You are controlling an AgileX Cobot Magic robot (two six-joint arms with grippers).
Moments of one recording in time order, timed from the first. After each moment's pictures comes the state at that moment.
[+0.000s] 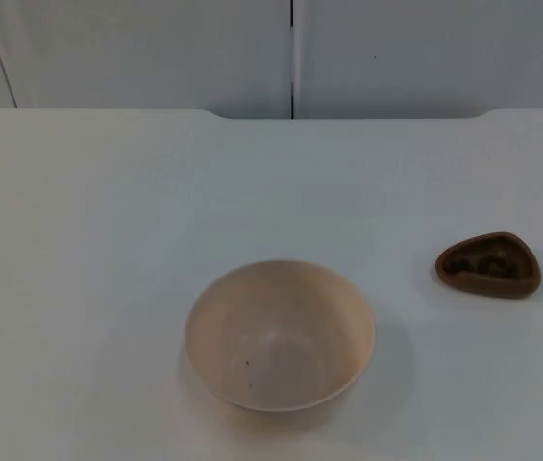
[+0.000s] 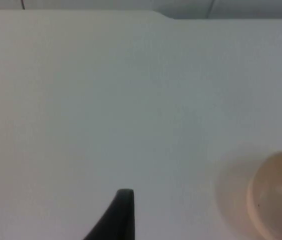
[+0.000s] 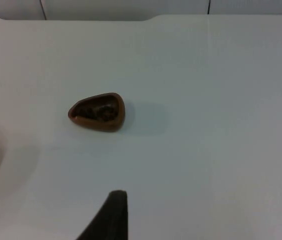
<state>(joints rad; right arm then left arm) 0.05 0.00 -0.52 0.01 1.08 -0.01 -0.01 0.77 -0.83 -0.31 0.87 0.19</state>
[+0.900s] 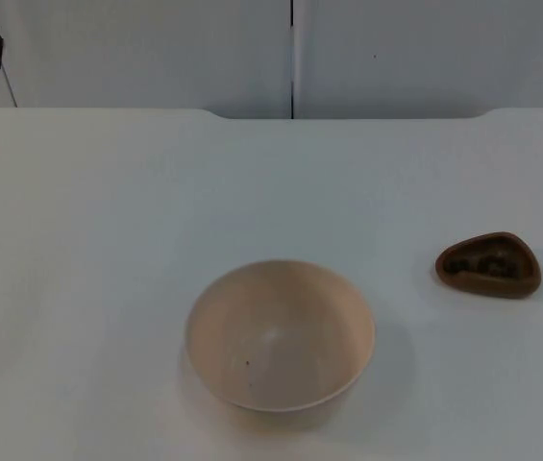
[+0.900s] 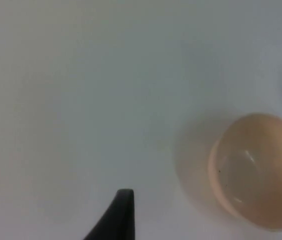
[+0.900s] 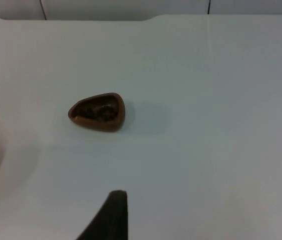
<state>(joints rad) 0.05 0.00 -0.52 0.01 1.08 -0.01 -0.03 1.04 -0.88 -0.48 0.88 0.33</state>
